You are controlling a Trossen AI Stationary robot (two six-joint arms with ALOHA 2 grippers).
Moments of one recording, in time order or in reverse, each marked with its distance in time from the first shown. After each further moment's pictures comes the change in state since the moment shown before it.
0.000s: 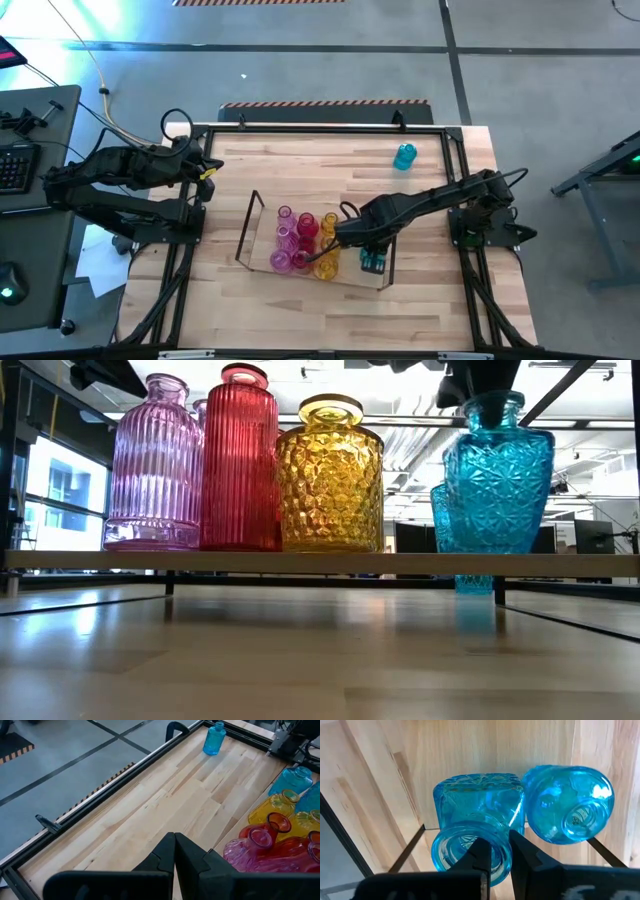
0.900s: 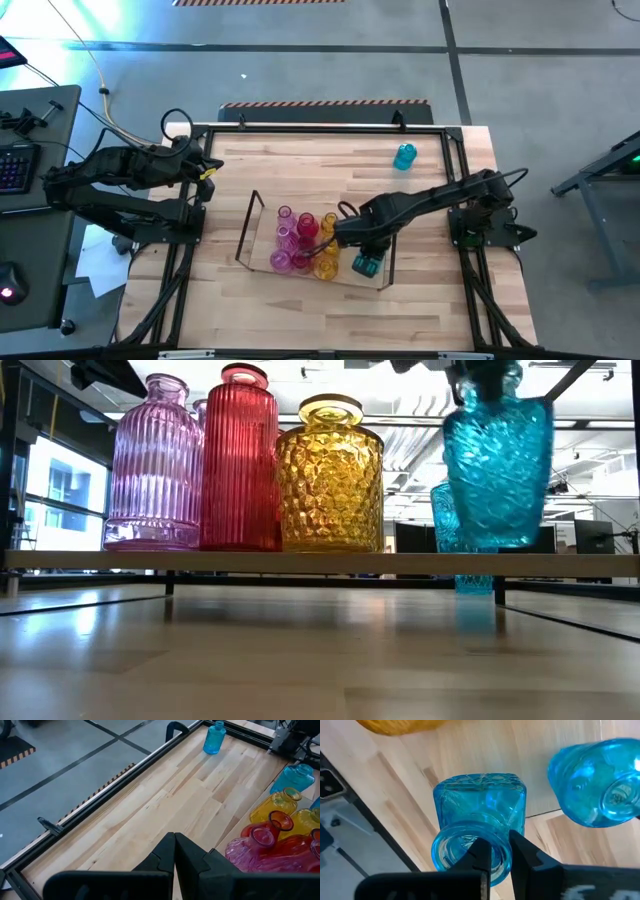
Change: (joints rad) left arm 0.000 0.000 0.000 0.000 -0.003 0.020; right arm -0.006 0.000 0.020 0.044 -0.113 0.243
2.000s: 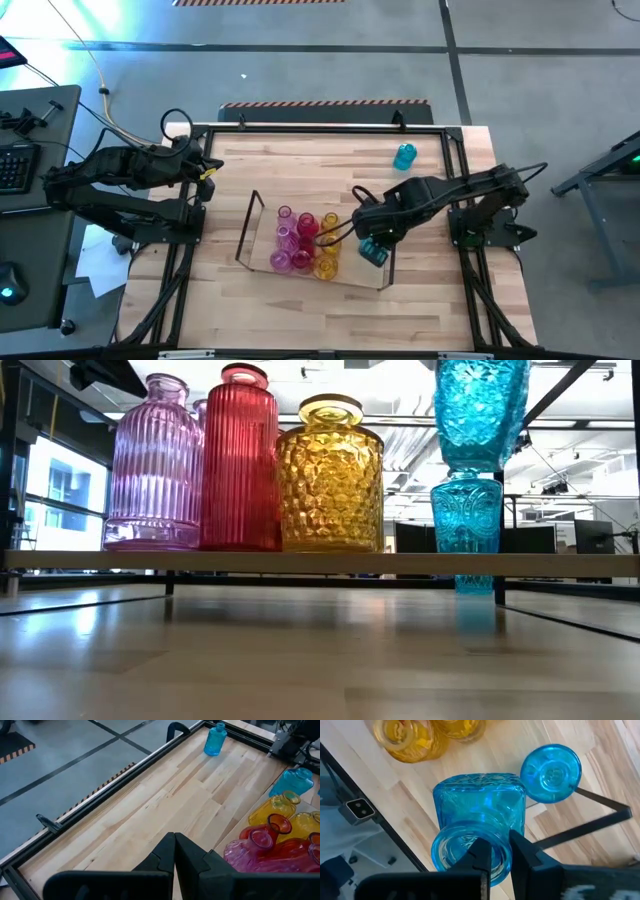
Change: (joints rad) left arm 0.000 0.000 0.000 0.000 -0.001 -0.026; right arm 0.029 -0.116 0.122 -0.127 0.123 0.165
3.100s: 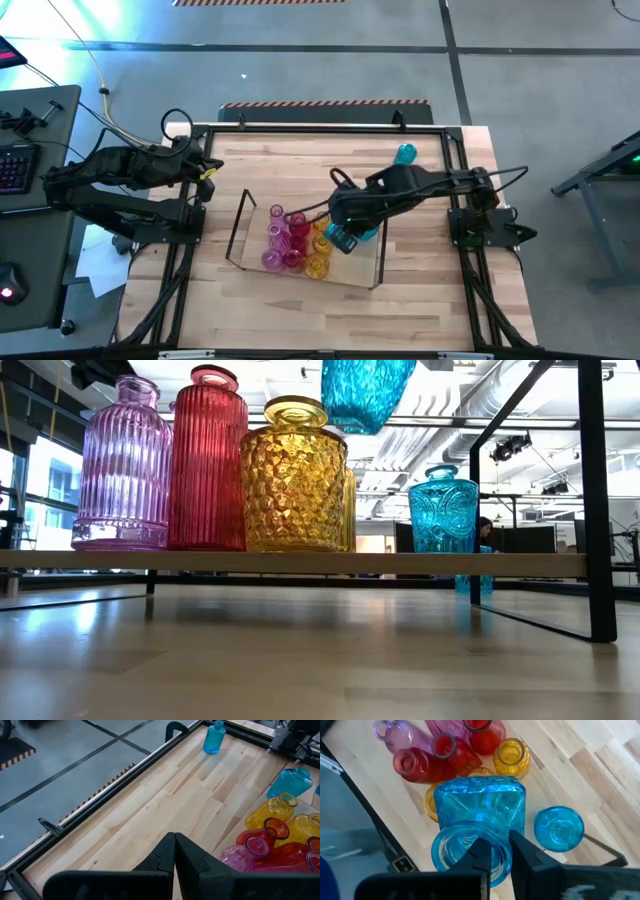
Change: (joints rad) left arm 0.000 0.000 0.000 0.000 0.001 0.035; right arm -0.065 0.212 0.430 -0.029 0.120 0.023
